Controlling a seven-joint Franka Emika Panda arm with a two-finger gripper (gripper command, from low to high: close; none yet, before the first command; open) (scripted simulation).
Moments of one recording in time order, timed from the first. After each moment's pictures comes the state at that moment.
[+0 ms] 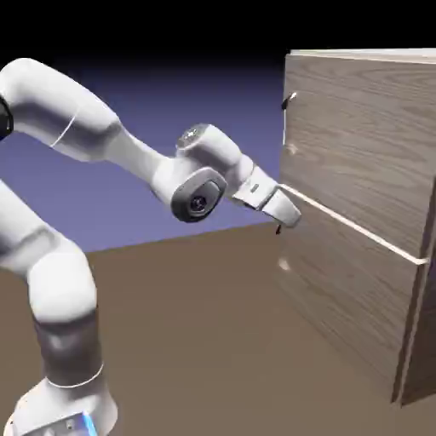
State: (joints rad) arm -0.05 -0.61 0.07 -2.77 0.12 3.04 0.85
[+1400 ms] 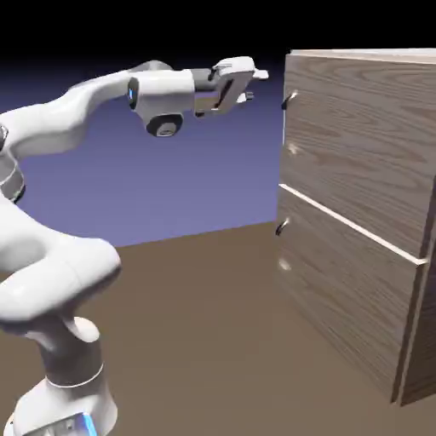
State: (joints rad) arm -0.99 -1.20 1.14 -2.20 1.94 3.01 2.58
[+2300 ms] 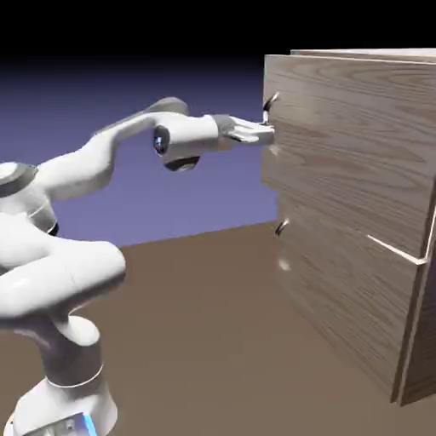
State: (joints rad) arm -1.10 -1.58 1.17 -2.36 2.40 2.56 2.90
